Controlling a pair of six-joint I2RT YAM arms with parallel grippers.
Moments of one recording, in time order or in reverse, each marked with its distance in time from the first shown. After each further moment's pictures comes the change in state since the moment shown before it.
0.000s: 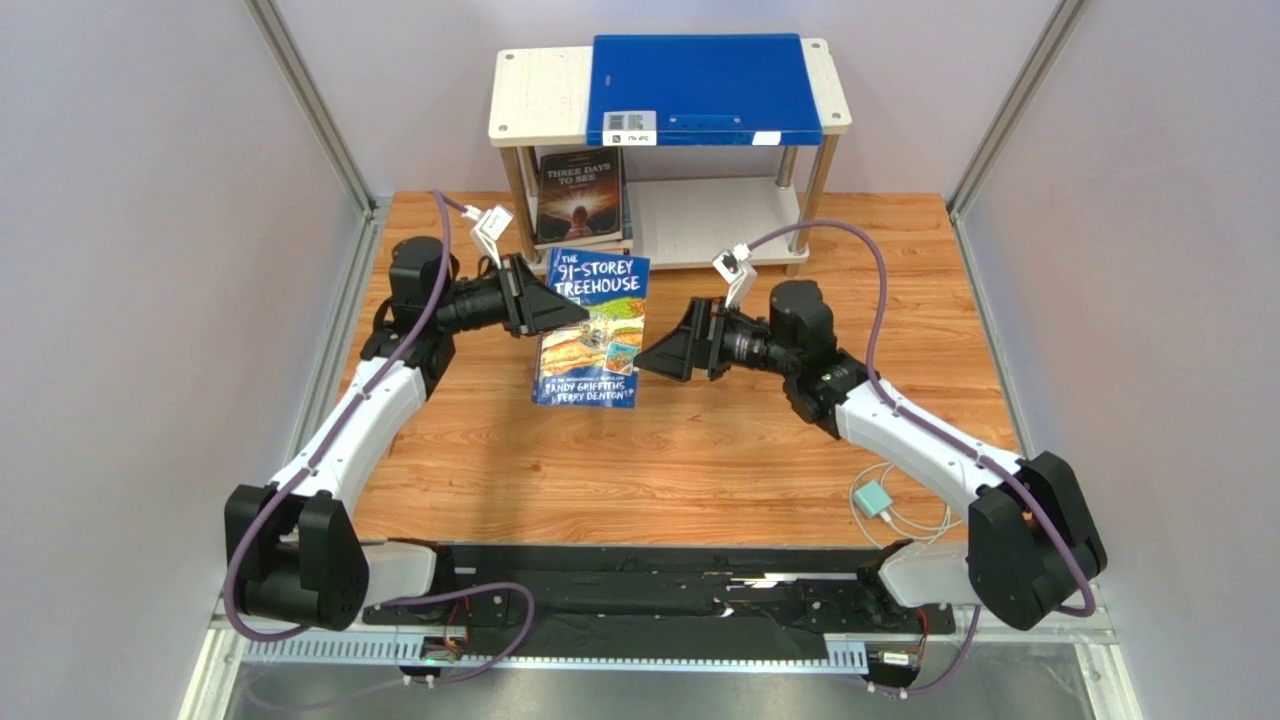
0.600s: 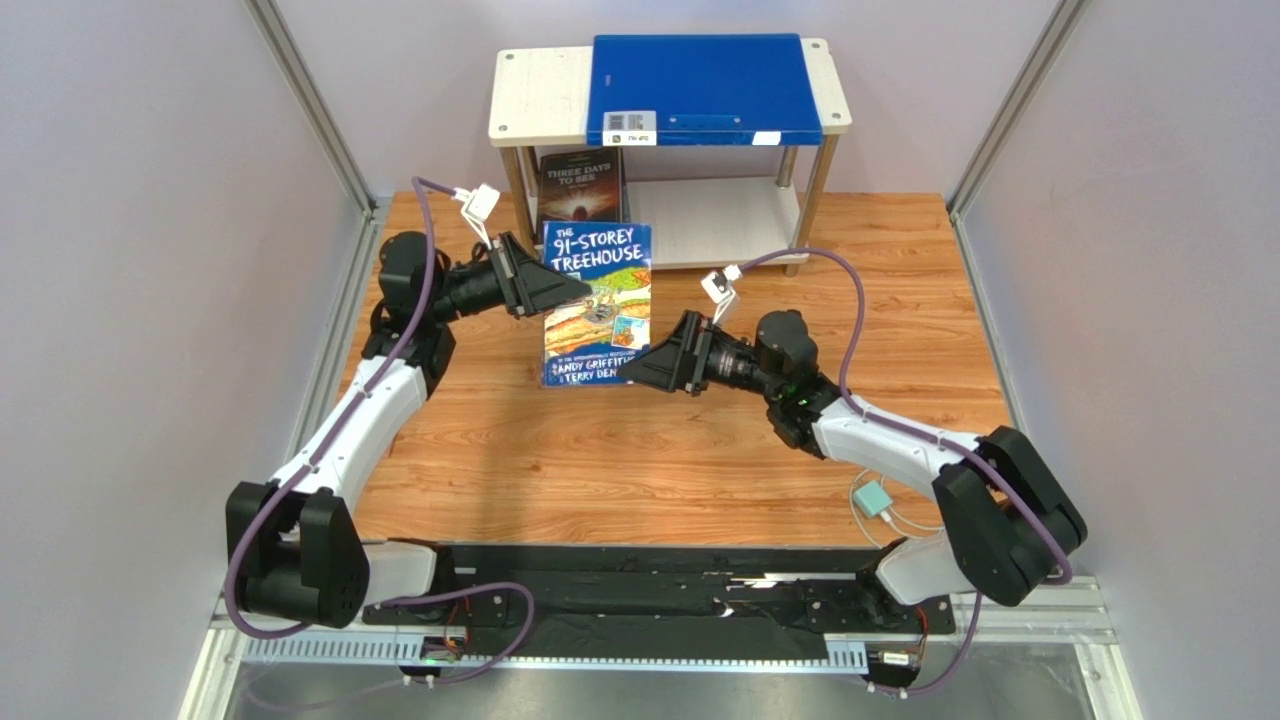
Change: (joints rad) left arm 0.000 0.007 0.000 0.285 0.014 -0.256; right arm 0.065 0.079 -0.169 0.399 0.028 0.274
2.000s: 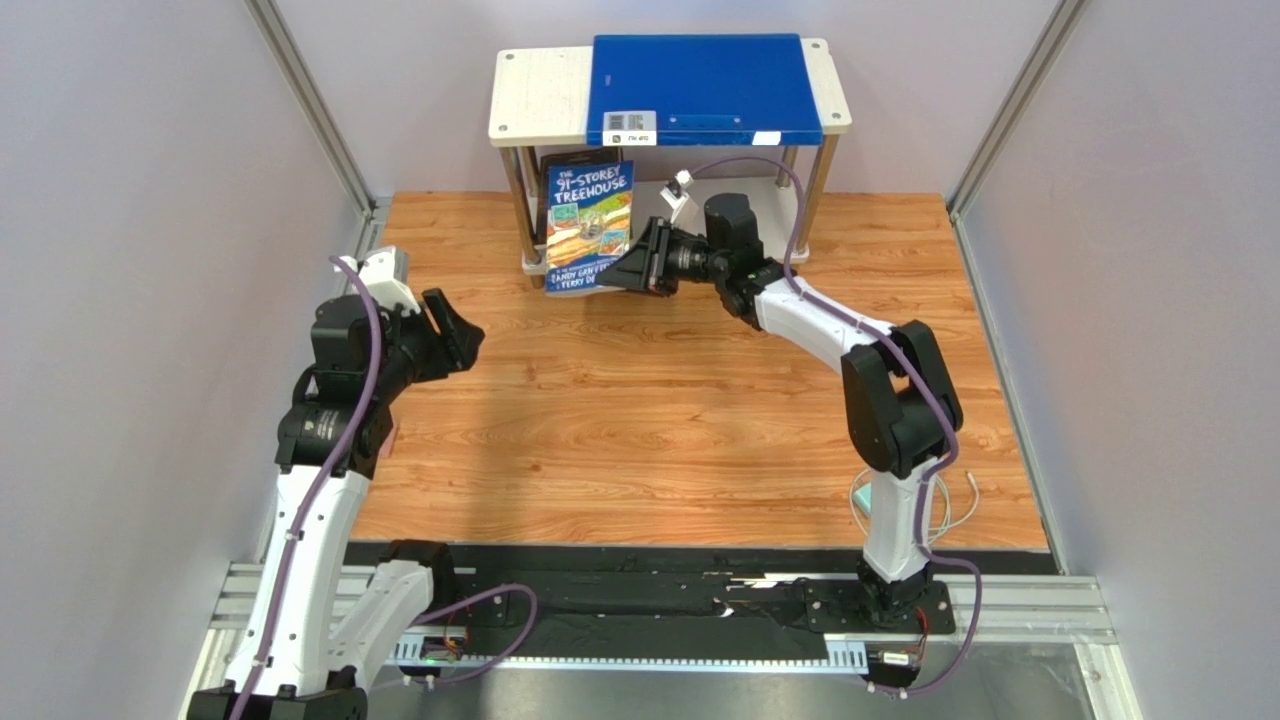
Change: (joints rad) left arm 0.097 -0.456 0.066 -0.950 -0.827 0.528; right arm -0.133 0.528 0.745 -0.414 -0.145 -0.108
